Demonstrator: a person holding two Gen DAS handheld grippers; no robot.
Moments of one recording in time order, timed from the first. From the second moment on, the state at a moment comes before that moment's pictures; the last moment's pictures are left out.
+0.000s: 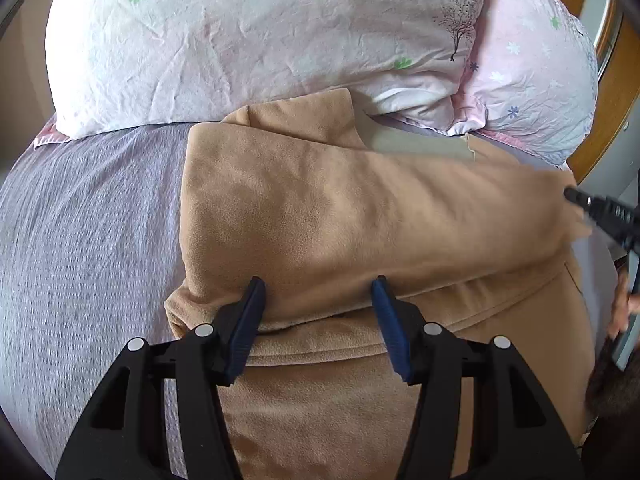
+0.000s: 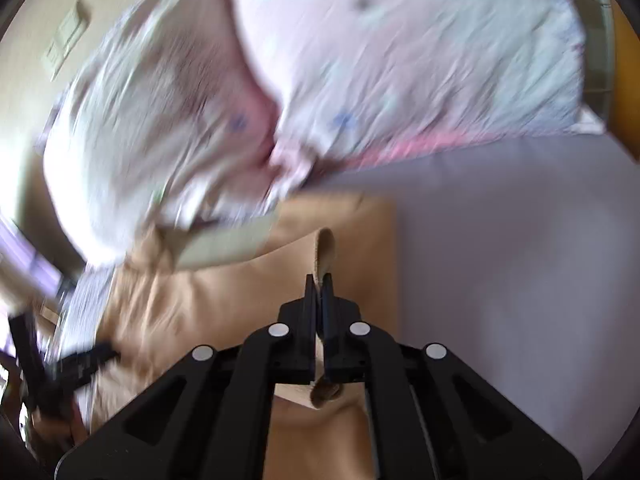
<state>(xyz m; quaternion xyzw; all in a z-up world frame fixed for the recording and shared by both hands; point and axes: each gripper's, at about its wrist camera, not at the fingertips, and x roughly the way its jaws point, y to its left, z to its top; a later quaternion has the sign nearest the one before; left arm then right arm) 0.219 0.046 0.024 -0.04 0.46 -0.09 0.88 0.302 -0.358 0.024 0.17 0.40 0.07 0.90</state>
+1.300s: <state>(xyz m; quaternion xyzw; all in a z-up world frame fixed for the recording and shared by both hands) -0.048 0.155 -0.030 -0.35 0.46 -0.27 0.77 0.014 -0.420 -0.037 0.28 0.40 0.42 0.76</state>
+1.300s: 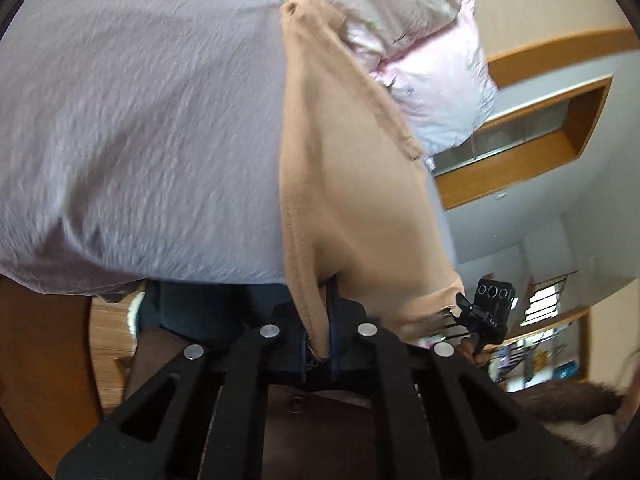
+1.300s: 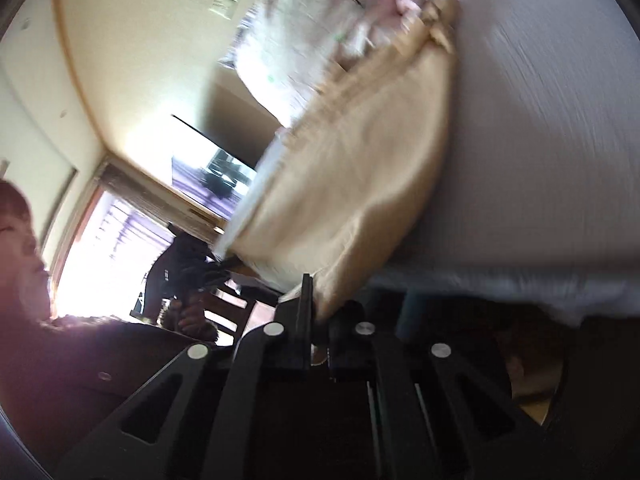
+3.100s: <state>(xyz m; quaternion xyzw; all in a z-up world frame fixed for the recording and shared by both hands) 0.234 0.157 -0.009 -0.39 0.48 -0.11 0.78 0.280 -0.377 0.045 0.31 0.31 0.22 0.87</state>
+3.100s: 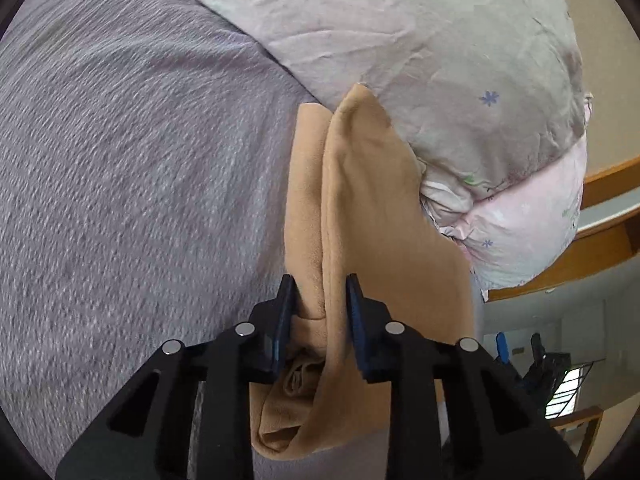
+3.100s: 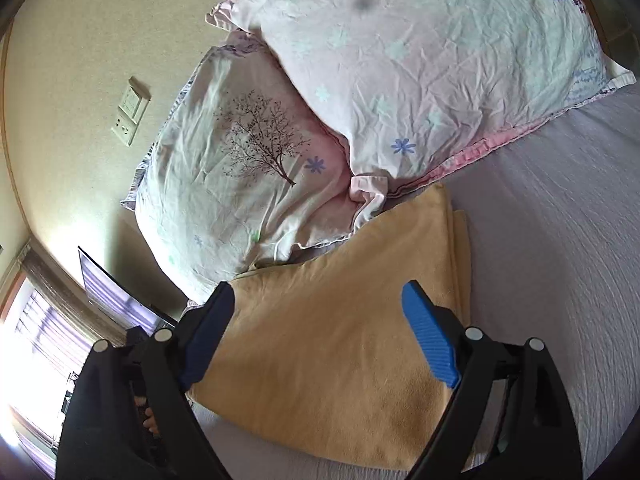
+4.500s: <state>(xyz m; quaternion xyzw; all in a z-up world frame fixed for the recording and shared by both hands) 0.278 -0.129 0.069 -0.27 0.46 -0.38 0.76 0.250 -0.448 0.022 0.37 0.29 0.24 0.85</state>
